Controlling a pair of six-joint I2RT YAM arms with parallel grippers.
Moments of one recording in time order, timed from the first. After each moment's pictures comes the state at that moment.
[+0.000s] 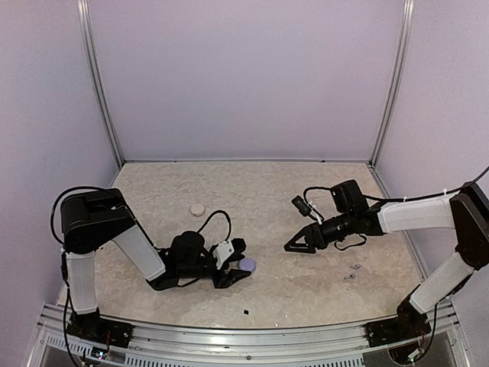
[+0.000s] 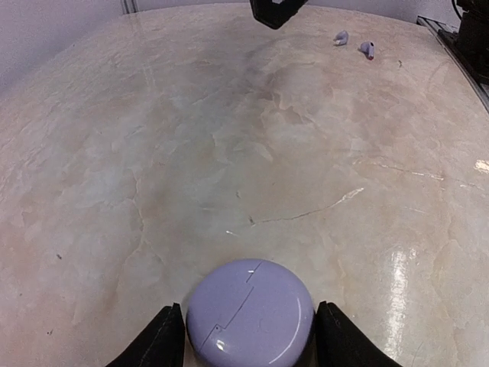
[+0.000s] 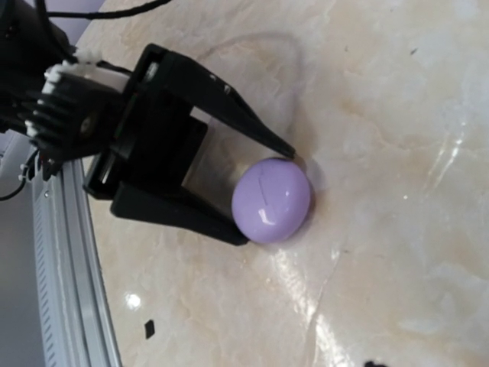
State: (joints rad) left arm -0.94 2.01 0.59 1.02 0.25 0.20; right arm 0.55 1.52 0.74 -0.02 -0.84 0.15
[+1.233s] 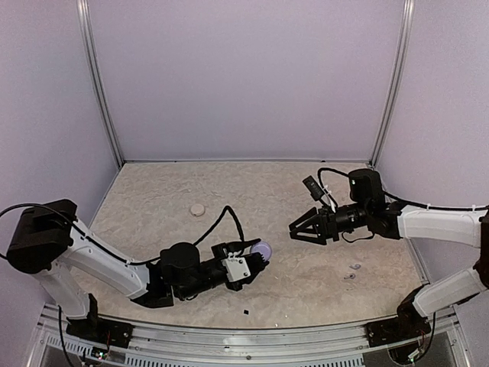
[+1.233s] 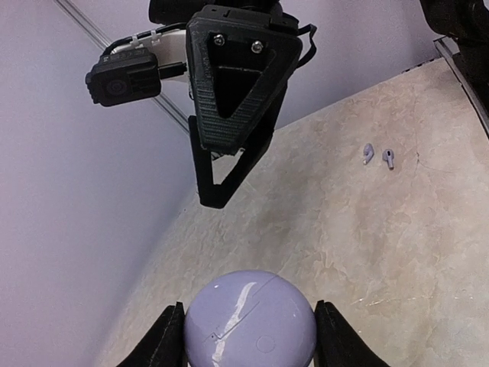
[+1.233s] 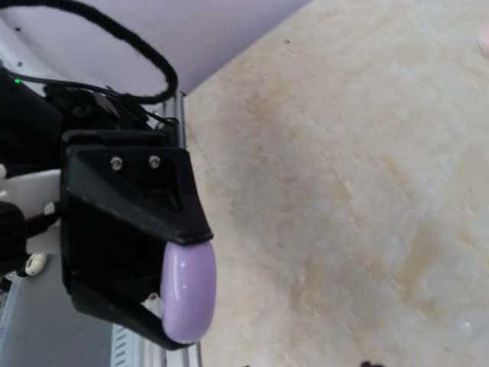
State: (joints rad) left arm -1.28 1.68 0.59 1.01 -0.26 0.67; right arm 0.56 1.32 0.70 0.13 -1.00 0.19
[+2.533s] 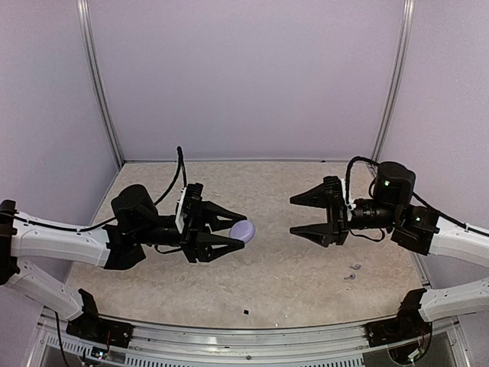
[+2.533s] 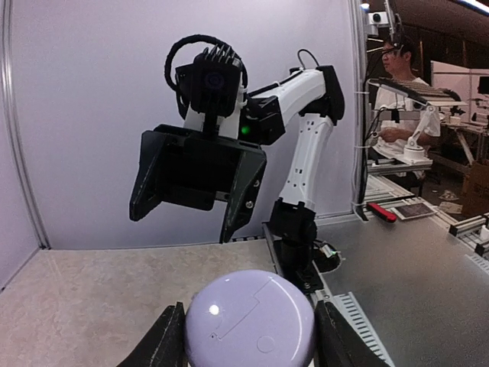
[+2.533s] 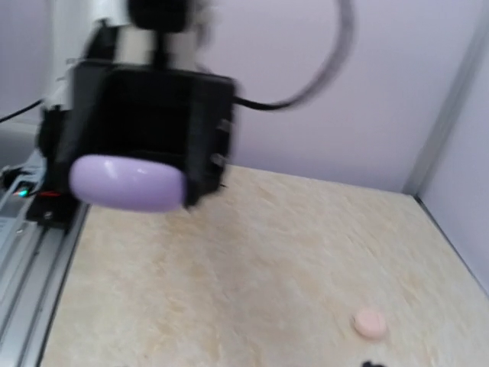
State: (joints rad) left arm -0.99 1.32 0.63 0.86 0.63 0.00; right arm 0.78 0.98 0.71 0.17 -0.66 -0.36
